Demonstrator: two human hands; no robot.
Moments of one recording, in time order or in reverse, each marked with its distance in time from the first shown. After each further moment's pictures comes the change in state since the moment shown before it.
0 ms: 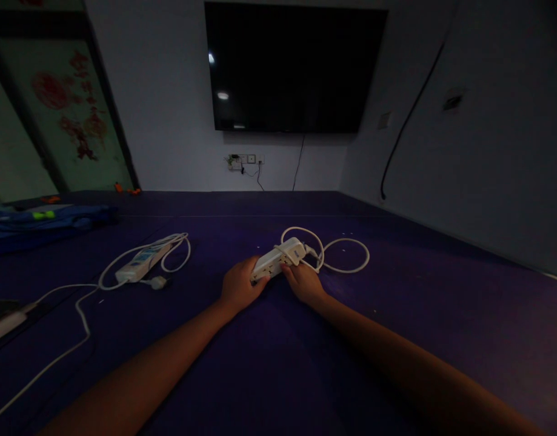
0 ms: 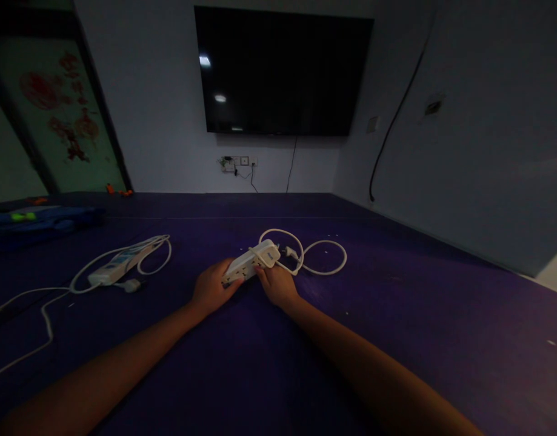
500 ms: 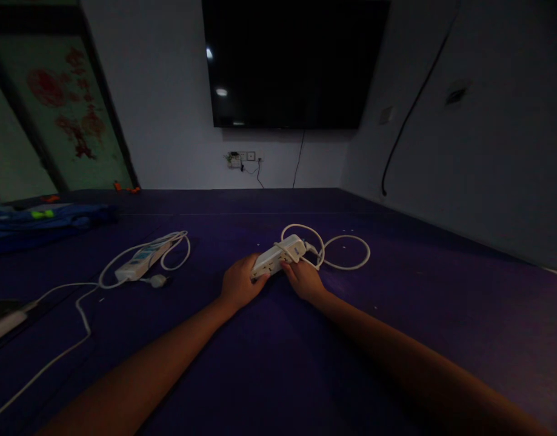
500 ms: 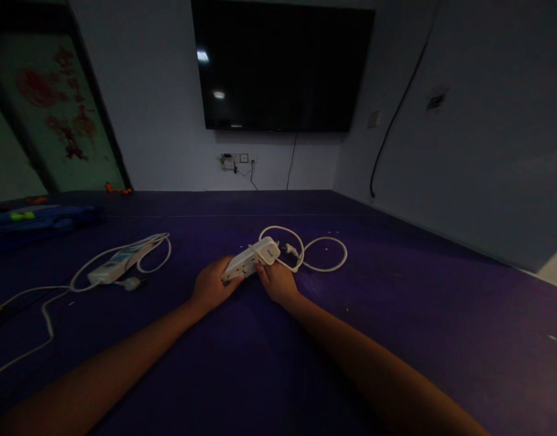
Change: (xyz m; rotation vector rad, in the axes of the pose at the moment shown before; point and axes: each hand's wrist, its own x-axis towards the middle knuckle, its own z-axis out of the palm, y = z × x) left_hand 0.000 -0.001 0.001 0.009 0.009 -0.004; right_hand 0.000 0.000 0.001 -0.021 -0.009 0.003
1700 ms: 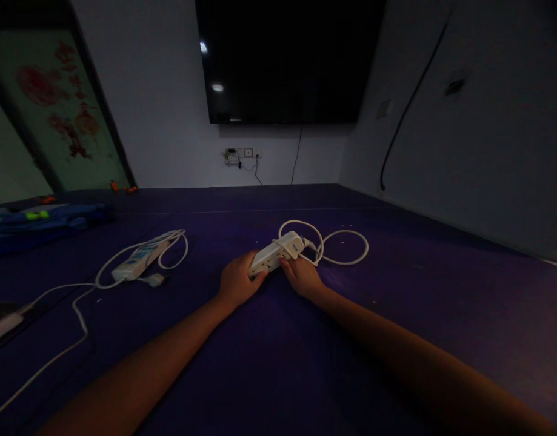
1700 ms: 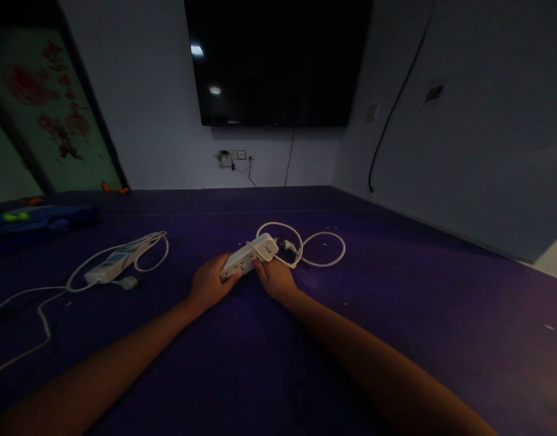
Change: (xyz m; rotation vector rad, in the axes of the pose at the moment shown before) left_hand 0.000 0.001 -0.002 0.029 0.005 0.014; right_hand -0.001 -0.003 -0.003 -0.009 -0.003 -0.020
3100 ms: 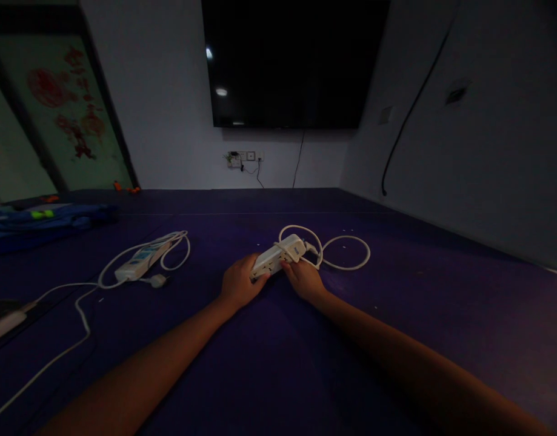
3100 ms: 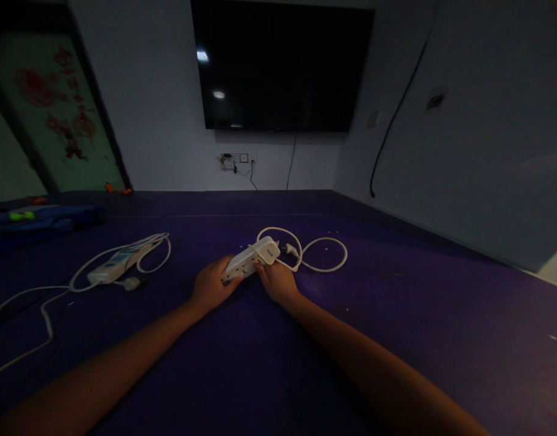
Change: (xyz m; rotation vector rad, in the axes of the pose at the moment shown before) left_hand 0.000 0.000 0.000 -0.025 -0.013 -0.011; right_hand 0.001 0.002 0.001 0.016 0.012 0.027
